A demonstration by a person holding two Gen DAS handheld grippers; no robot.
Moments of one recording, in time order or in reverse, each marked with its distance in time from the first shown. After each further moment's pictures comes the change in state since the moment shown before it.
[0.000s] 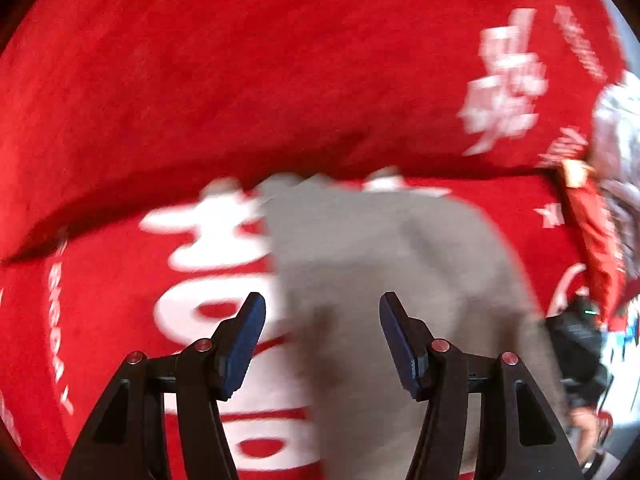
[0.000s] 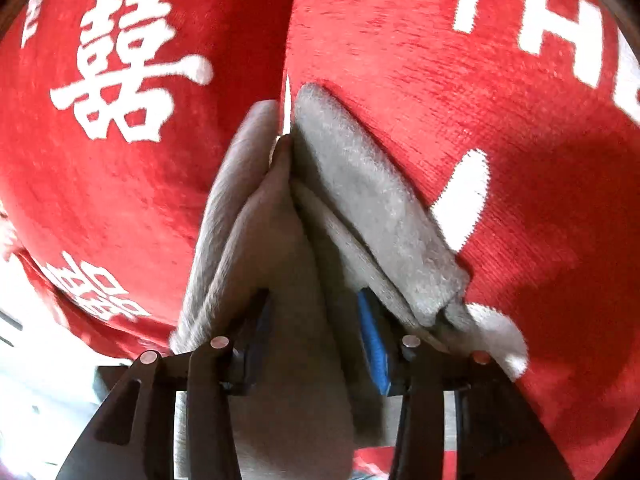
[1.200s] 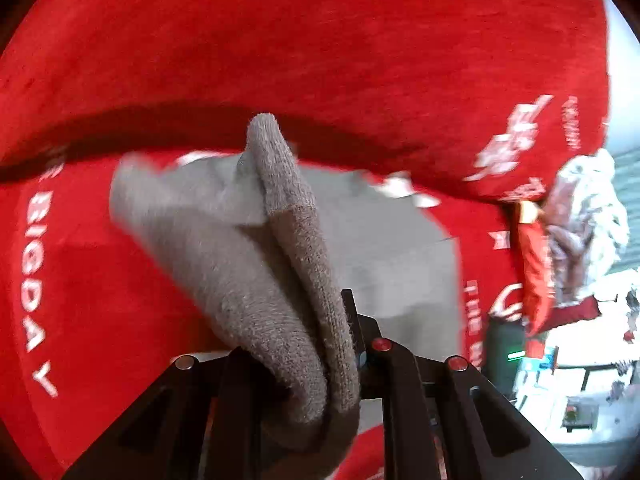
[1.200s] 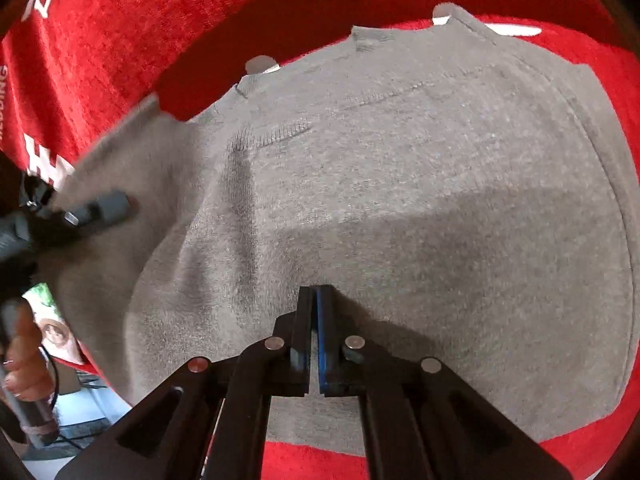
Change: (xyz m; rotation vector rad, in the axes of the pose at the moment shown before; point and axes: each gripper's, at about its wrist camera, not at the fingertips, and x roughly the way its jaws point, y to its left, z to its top) left arm -0.019 0.106 -0.020 -0.149 0.051 -0.349; right arm 0.178 0.094 -0.145 -0.783 0.228 -0.682
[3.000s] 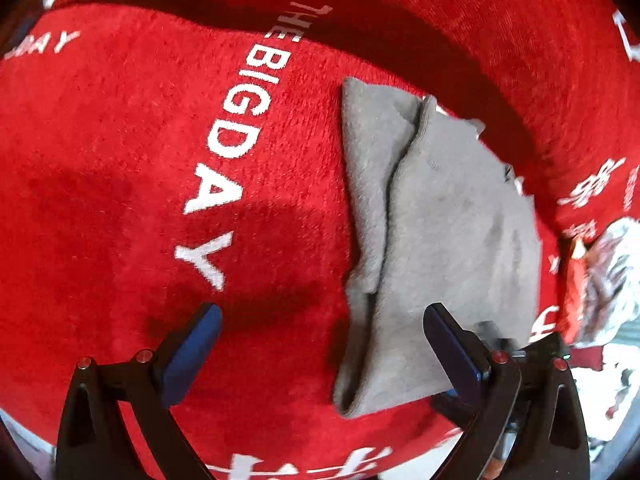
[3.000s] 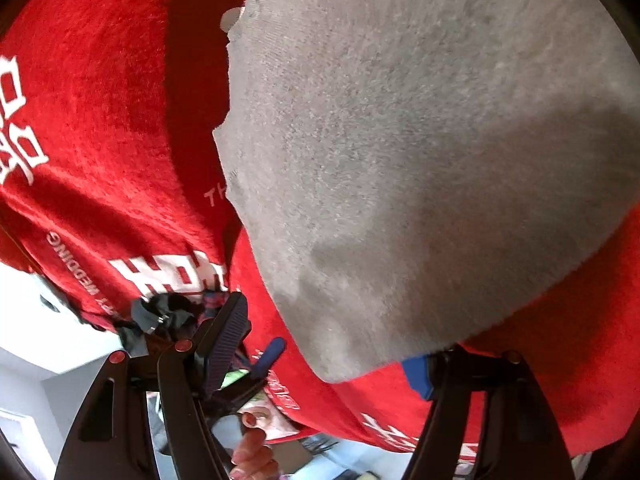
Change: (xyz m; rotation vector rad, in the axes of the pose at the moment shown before) left arm -0.066 0.212 -0.096 -0.318 0.053 0.123; right arm 0.063 0.040 -0.086 0.689 -0.031 0.544
